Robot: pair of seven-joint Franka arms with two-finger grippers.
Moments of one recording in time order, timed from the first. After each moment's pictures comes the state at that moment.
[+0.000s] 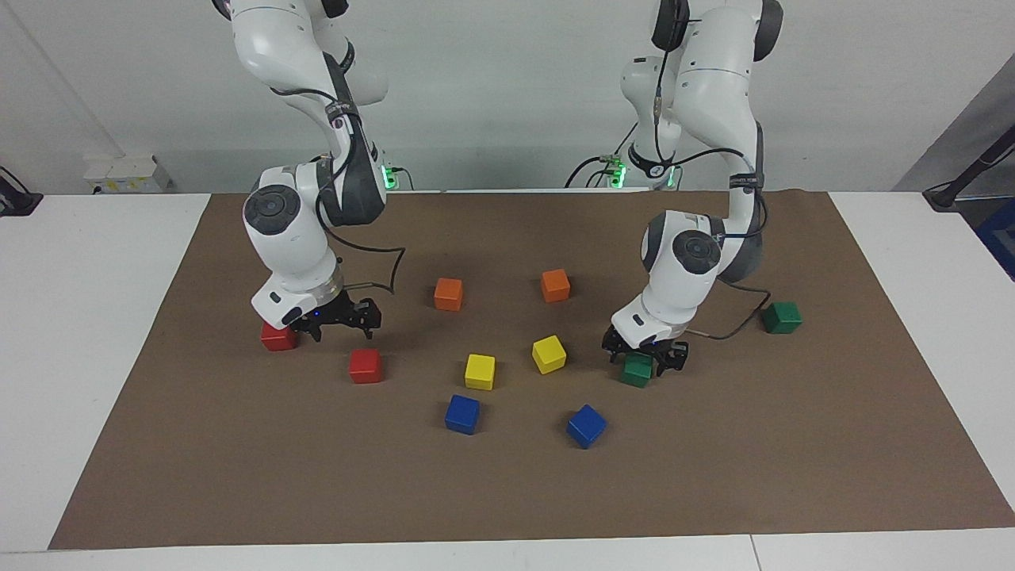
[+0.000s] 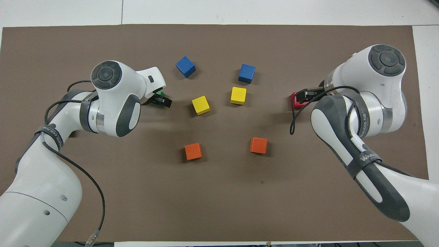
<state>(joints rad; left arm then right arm) -0.31 0.44 -0.02 -1.83 -0.03 2.36 0.10 0.08 0.27 0.06 -1.85 -0.01 2.13 0.15</state>
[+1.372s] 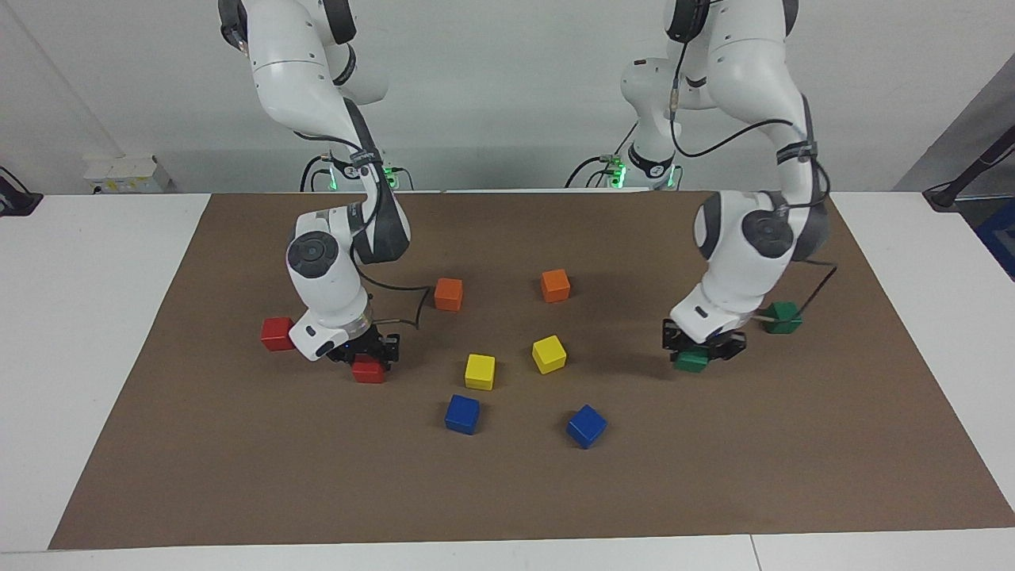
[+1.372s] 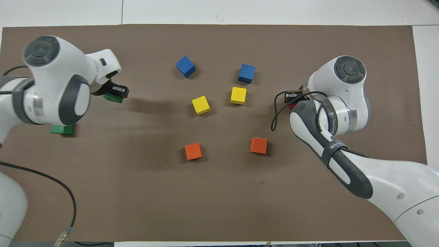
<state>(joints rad) -0.14 0.30 0.00 -1.75 0.01 2.06 0.17 0.12 0.41 0.06 -1.86 -0.01 2.26 0.23</state>
